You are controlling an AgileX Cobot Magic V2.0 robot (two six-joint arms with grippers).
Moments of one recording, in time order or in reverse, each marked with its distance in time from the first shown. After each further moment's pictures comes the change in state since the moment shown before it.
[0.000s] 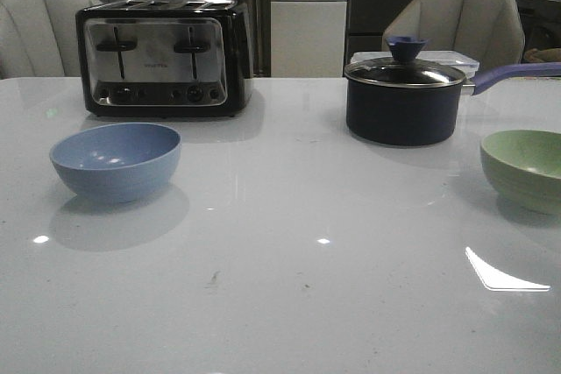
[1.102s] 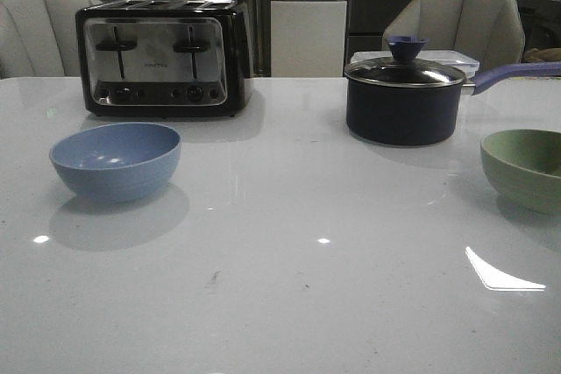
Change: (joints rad) left arm 0.000 0.000 0.000 0.000 -0.006 0.000; right arm -0.237 0.854 -0.627 0.263 0.099 -0.205
